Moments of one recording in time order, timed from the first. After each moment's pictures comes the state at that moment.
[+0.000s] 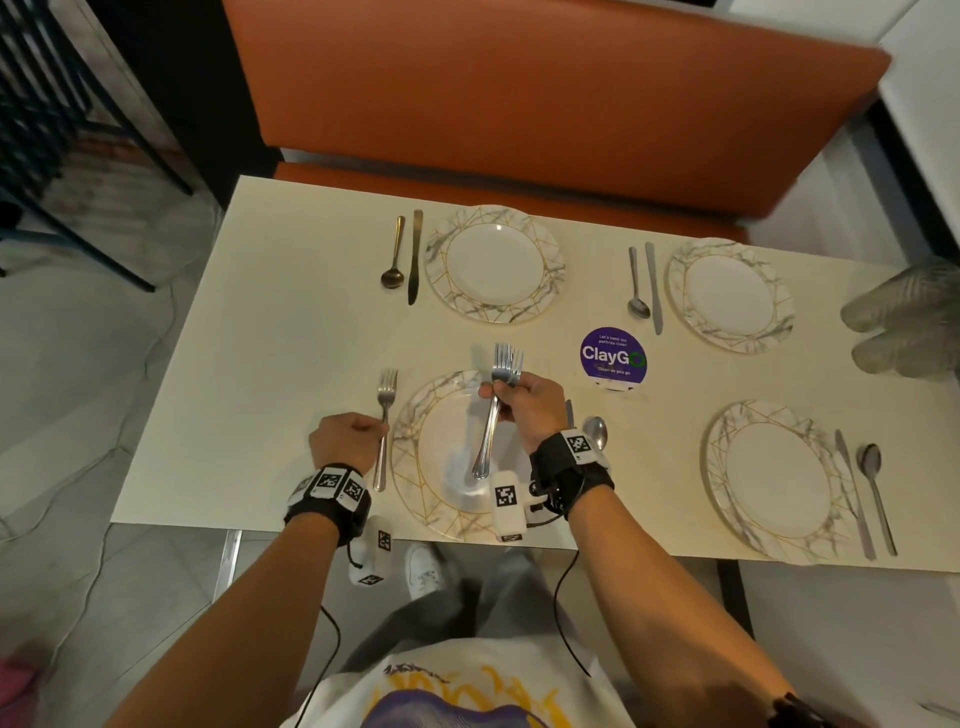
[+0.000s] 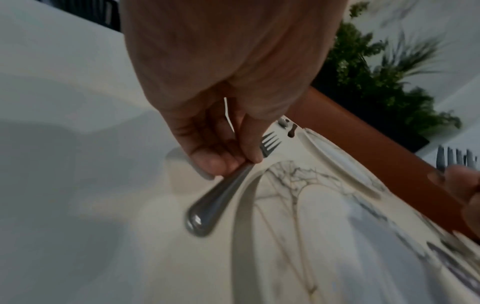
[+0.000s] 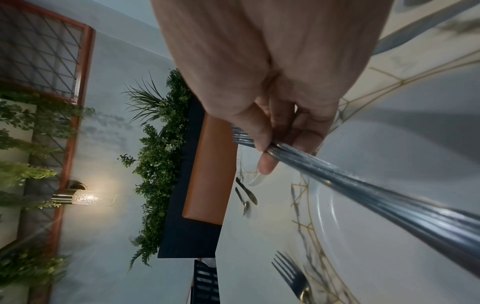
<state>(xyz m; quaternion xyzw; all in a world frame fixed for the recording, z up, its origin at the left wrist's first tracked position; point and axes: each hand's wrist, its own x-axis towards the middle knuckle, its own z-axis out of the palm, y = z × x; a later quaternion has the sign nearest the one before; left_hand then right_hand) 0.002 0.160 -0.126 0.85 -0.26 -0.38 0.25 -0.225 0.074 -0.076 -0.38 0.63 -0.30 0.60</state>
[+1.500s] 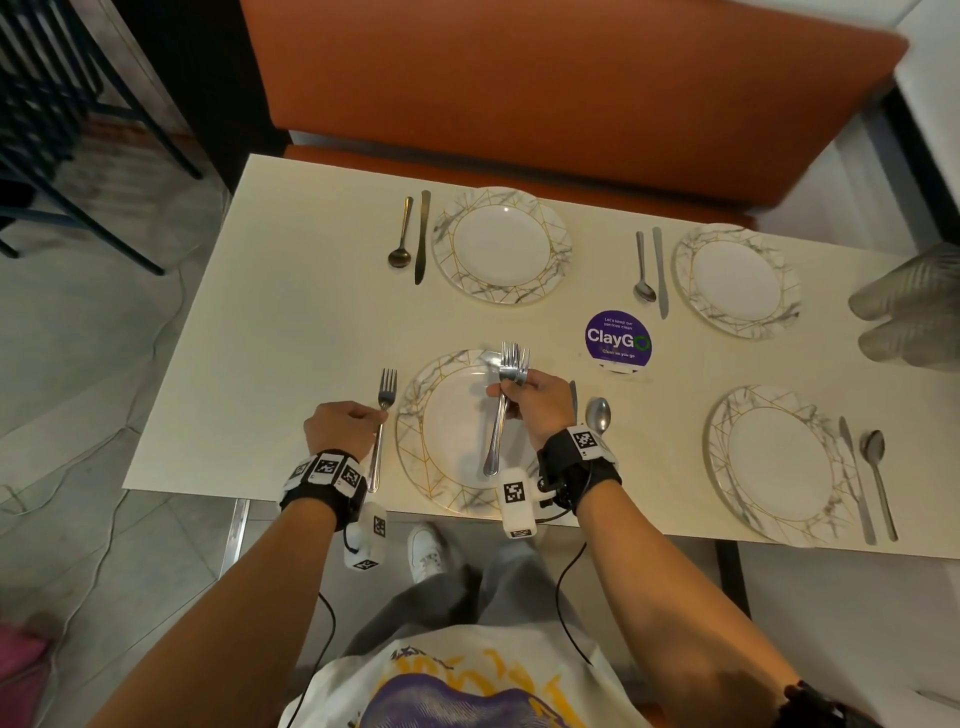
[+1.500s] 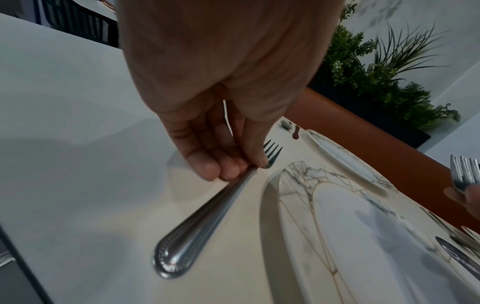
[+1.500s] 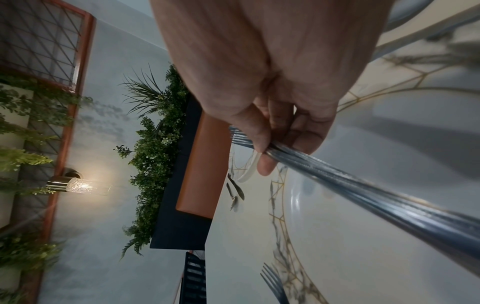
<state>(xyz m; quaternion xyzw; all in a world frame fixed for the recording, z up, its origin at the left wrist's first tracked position) 0.008 0.184 -0.127 0.85 -0.27 -0.37 0.25 -0.237 0.096 -0.087 -0.39 0.63 -0.28 0.60</state>
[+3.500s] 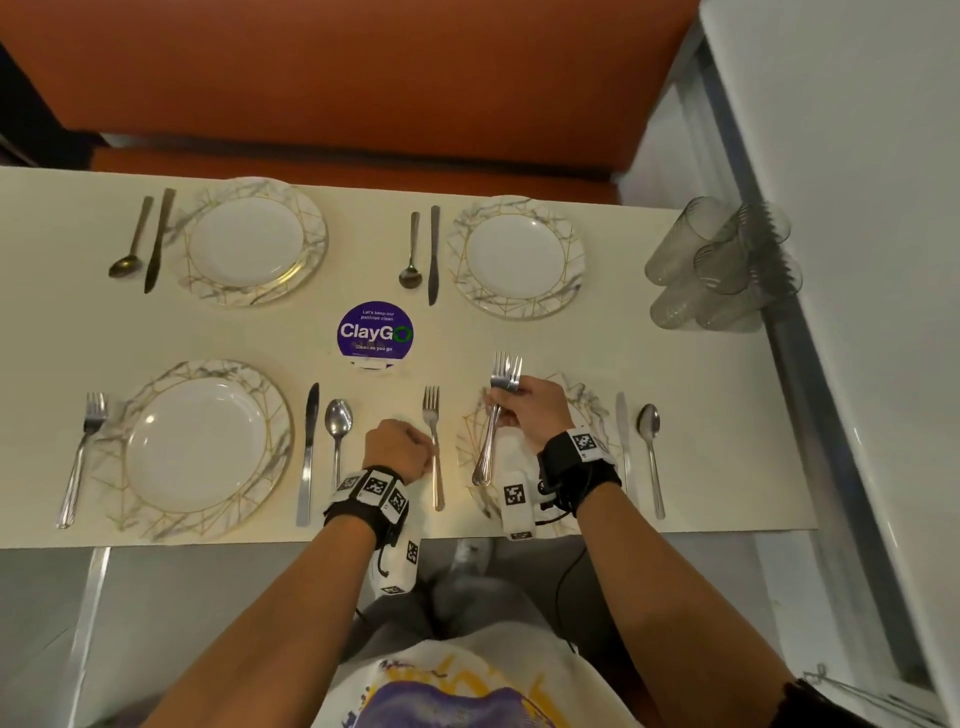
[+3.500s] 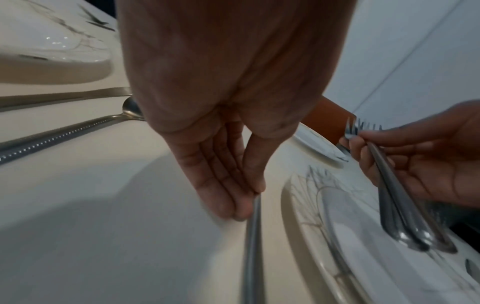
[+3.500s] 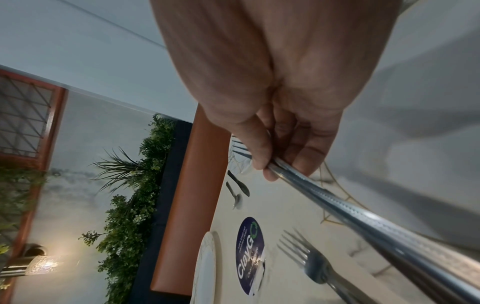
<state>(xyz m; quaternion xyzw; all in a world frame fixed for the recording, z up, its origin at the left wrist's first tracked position) -0.431 0.087 -0.111 0.78 -0.35 -0.50 0.14 -0.624 0.018 -0.079 -0.36 0.64 -0.29 0.61</state>
